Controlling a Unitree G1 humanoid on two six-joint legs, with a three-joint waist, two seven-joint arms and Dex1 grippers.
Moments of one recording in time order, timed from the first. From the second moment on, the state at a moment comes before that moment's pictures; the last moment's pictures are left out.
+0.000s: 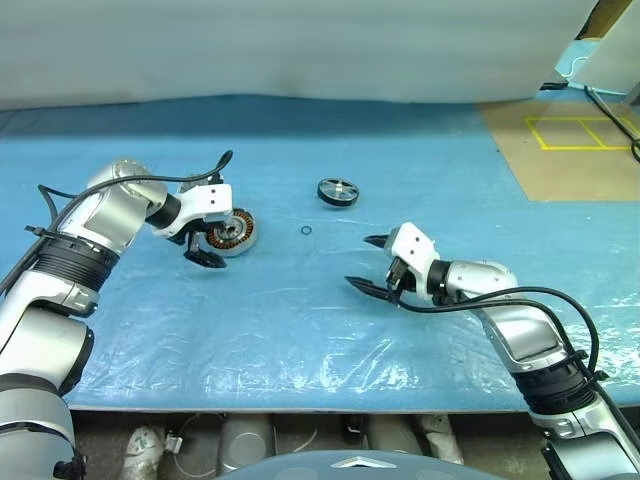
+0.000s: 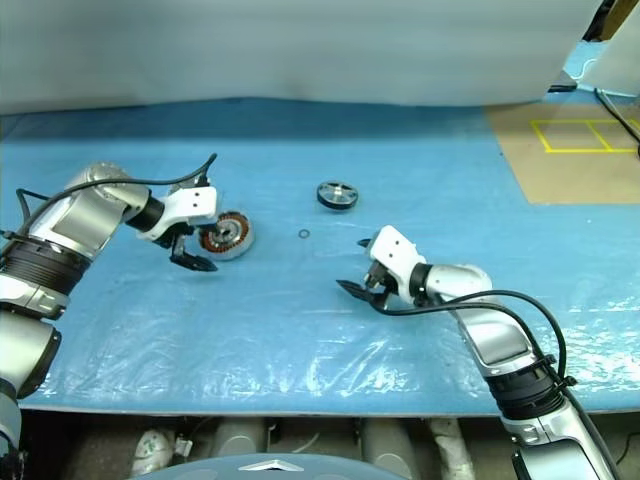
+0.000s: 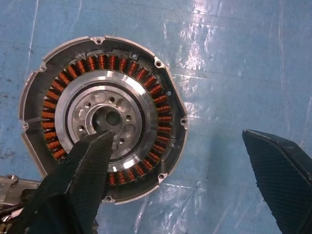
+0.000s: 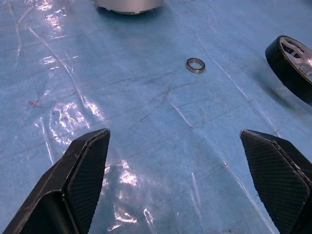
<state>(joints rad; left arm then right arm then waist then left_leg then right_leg) -0.88 0.84 -0.44 0.39 0.10 0.35 -1.45 -0.27 -0.57 0.21 -0.25 0.14 0.43 0.80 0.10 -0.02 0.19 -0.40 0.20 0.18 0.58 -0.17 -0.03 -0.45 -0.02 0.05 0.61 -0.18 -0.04</state>
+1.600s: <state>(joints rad) -0.85 0.74 -0.38 0.49 0.14 0.04 -1.38 -0.22 -0.57 0.21 -0.26 0.11 0.42 0.77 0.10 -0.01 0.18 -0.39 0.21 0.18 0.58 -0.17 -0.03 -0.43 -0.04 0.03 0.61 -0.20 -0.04</state>
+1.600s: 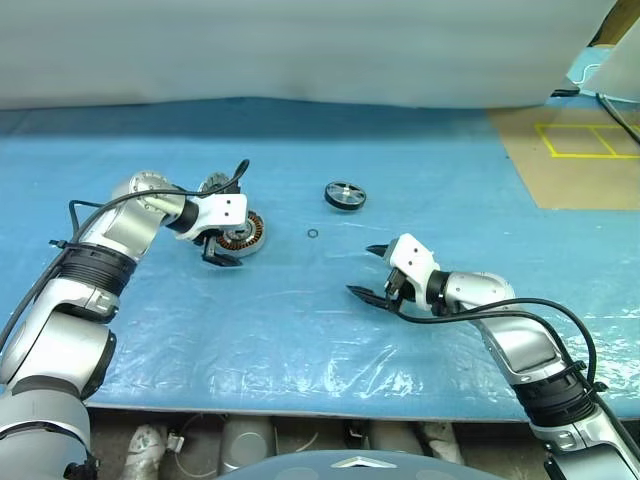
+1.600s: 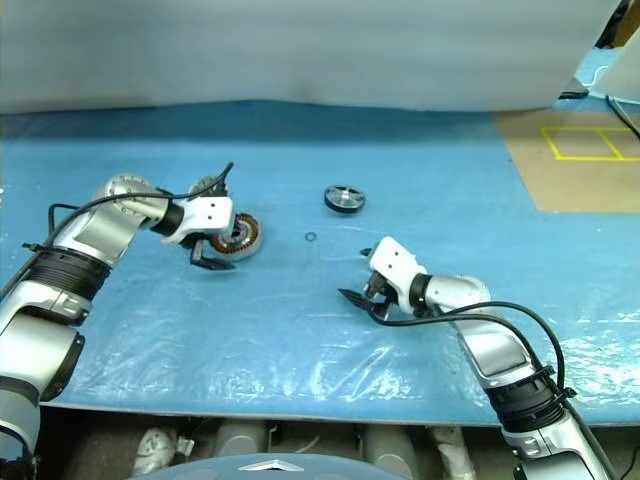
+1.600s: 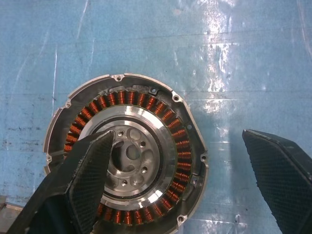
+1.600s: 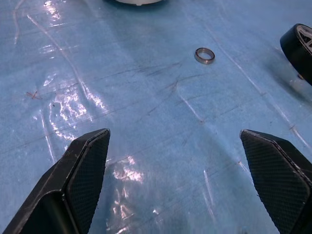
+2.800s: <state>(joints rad) -0.81 0.69 -0.38 0.50 0.24 0.00 -1.28 -0.22 -0.57 0.21 -0.27 0.11 0.43 0.76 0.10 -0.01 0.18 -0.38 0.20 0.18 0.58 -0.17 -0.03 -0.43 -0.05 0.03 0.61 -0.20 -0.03</state>
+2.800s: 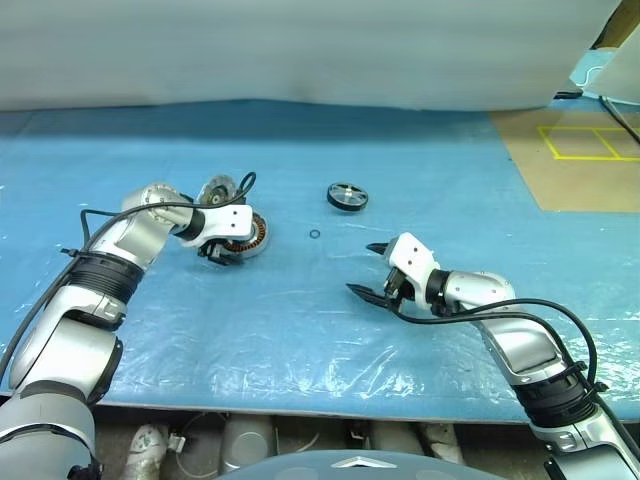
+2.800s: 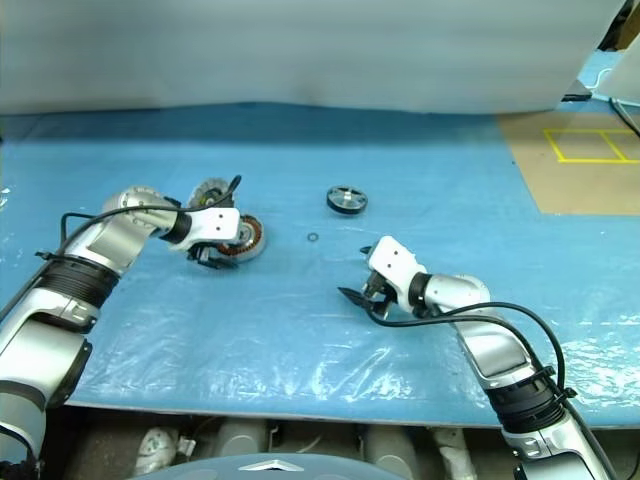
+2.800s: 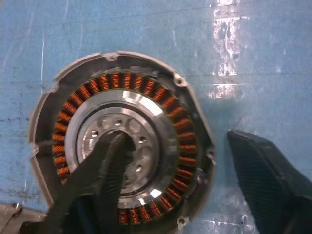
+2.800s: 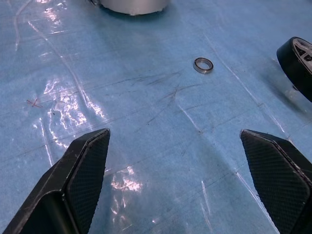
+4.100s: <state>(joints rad) -0.82 0.54 -0.46 0.67 0.09 -0.85 -1.54 -0.22 -0.59 0.19 -0.28 0.14 0.46 0.77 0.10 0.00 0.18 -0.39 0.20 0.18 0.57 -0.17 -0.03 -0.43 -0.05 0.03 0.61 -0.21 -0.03</state>
